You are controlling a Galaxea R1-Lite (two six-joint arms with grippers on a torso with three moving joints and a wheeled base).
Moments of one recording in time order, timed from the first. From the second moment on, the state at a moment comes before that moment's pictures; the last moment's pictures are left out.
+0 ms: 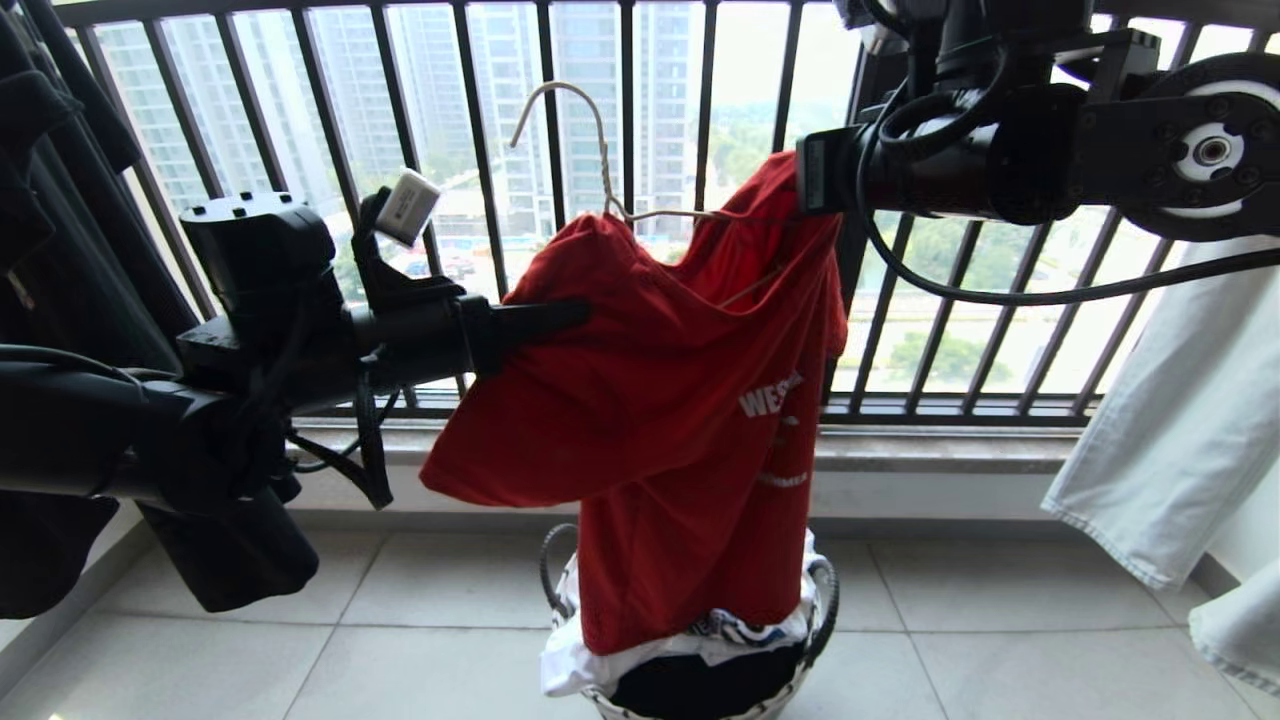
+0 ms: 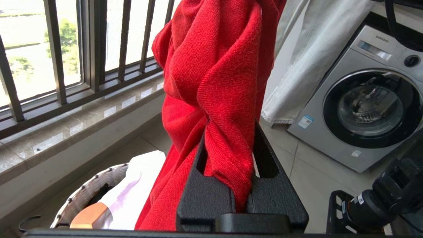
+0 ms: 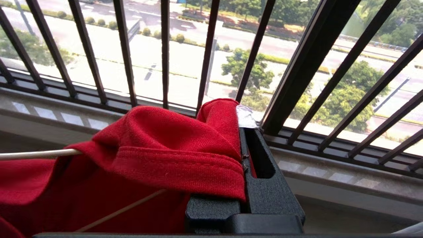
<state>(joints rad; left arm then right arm) -0.30 1.77 -1.04 -0.87 -0.84 -0.37 0.54 1.91 -1.95 0.14 -0.45 -0.07</state>
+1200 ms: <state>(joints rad) -0.42 1.70 -1.05 -0.70 -0.74 -0.36 0.73 1.91 -1.94 0.10 -0.67 -0.17</state>
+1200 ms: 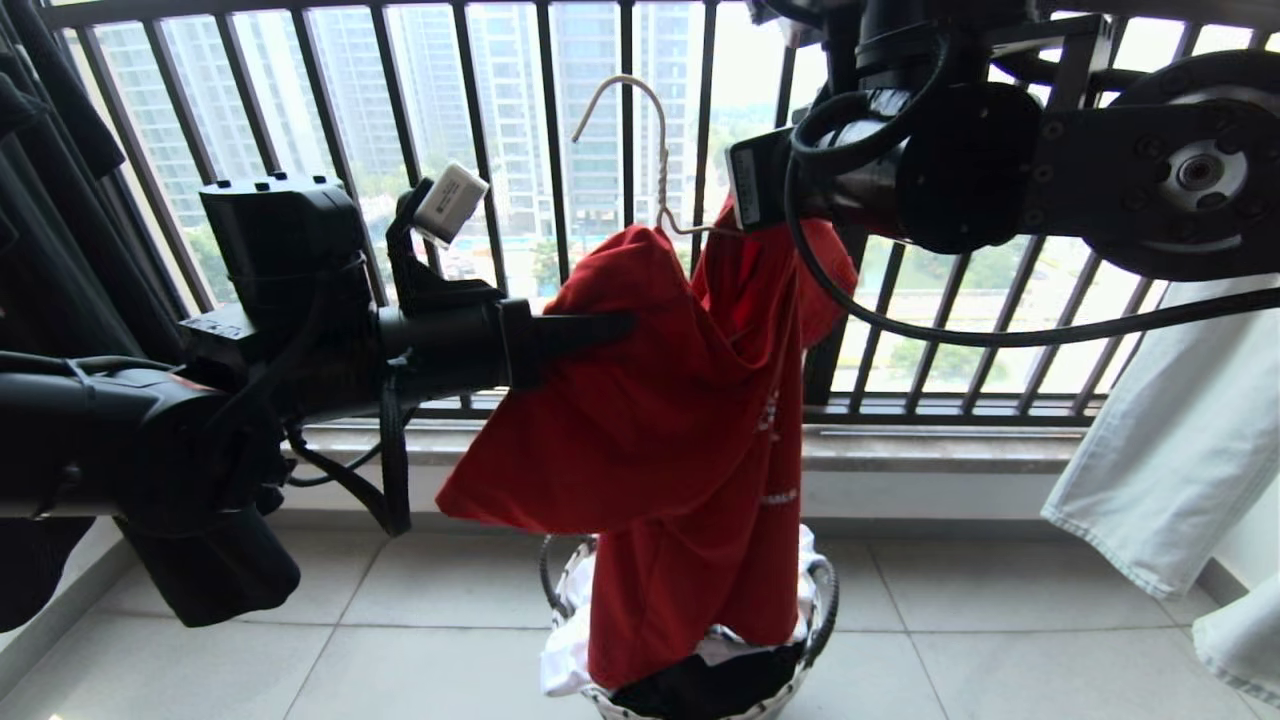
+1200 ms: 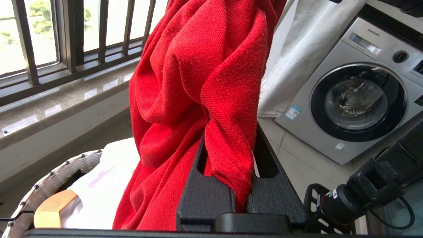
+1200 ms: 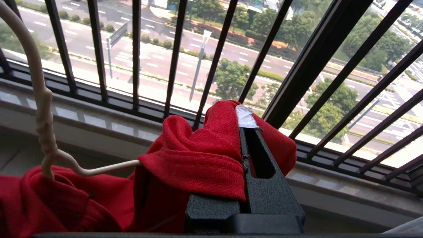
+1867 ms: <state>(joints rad) -0.42 1.72 -1.05 -0.71 -0.71 -0.36 0.86 1.88 -1.84 0.10 -0.67 -0.16</state>
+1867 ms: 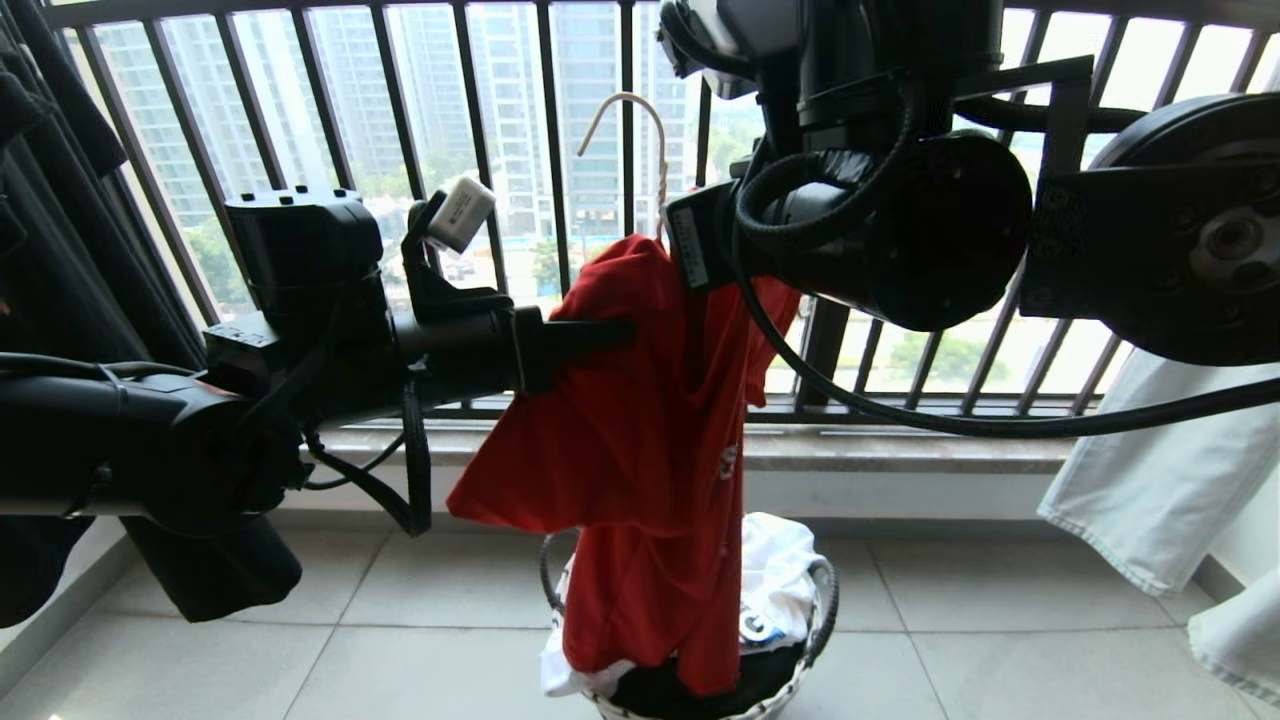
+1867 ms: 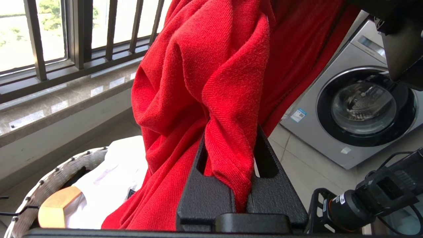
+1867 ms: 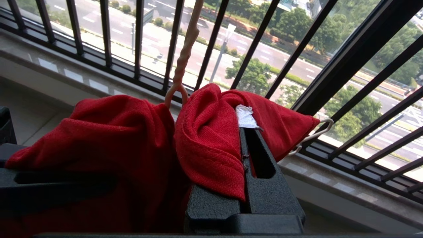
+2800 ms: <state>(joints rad) -0.42 1.70 -1.00 -0.87 -0.71 -0.44 0.93 1.88 -1.82 0.10 -0.67 -0.17</state>
